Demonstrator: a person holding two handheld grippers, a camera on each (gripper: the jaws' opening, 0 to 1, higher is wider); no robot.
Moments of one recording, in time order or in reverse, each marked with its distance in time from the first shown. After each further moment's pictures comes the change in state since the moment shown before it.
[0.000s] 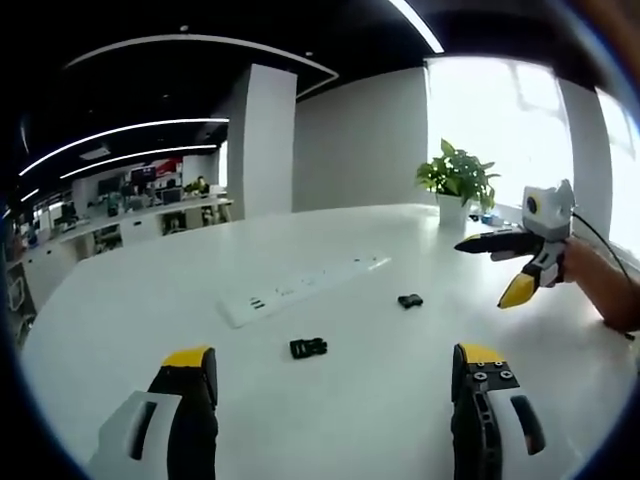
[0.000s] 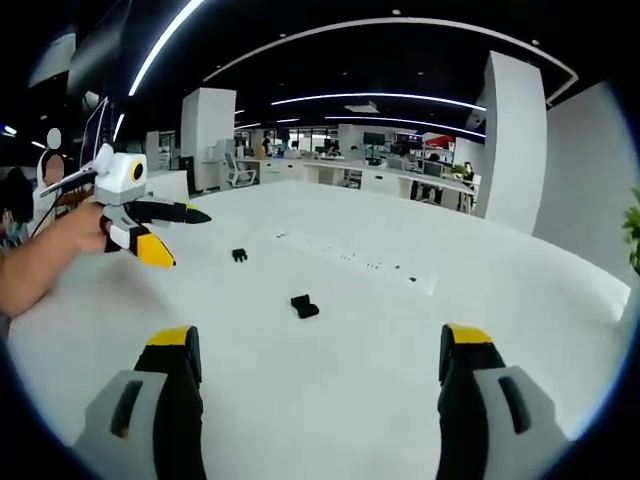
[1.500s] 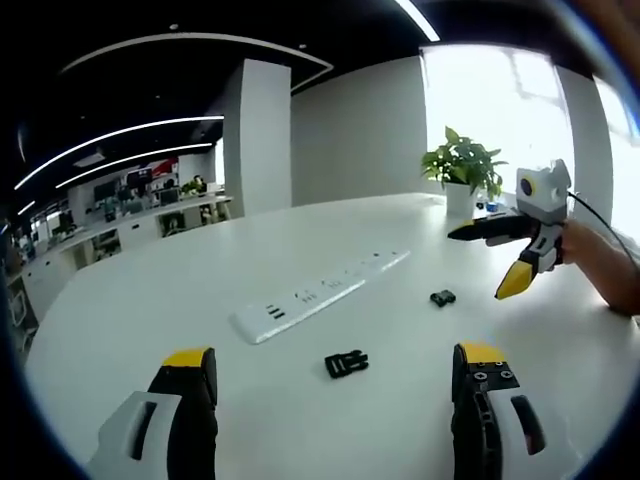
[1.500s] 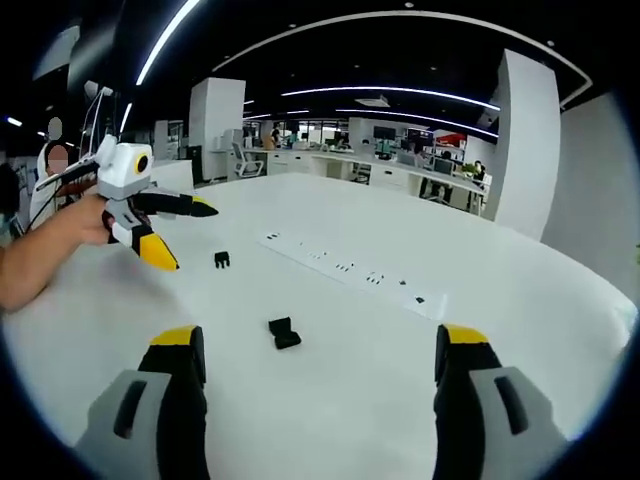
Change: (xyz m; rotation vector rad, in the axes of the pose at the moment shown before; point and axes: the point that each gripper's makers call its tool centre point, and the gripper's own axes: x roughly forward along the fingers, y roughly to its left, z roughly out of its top) left arm 0.029 0.032 0.004 0.044 0.035 0.005; right arm 0.048 -0.012 0.010 -0.037 0.034 0.043
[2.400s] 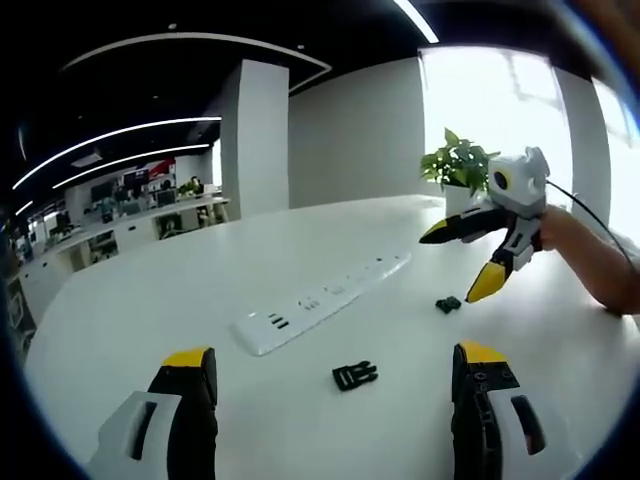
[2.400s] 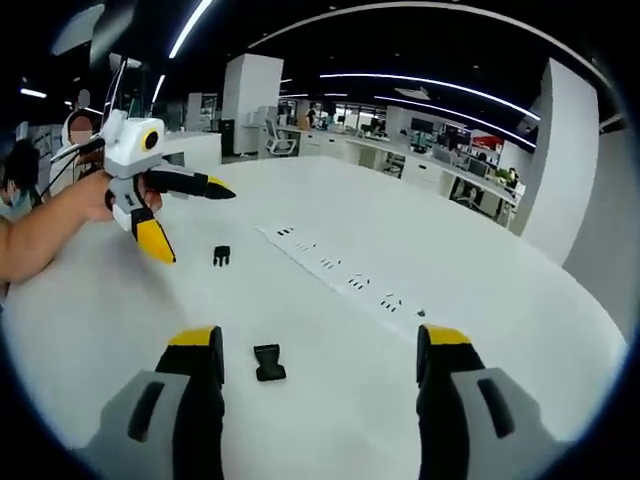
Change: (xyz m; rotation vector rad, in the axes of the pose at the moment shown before) left arm 0.007 0.003 0.006 0.004 -0.002 -0.016; right arm 0.038 -0.006 0.015 -0.134 0.081 0.120
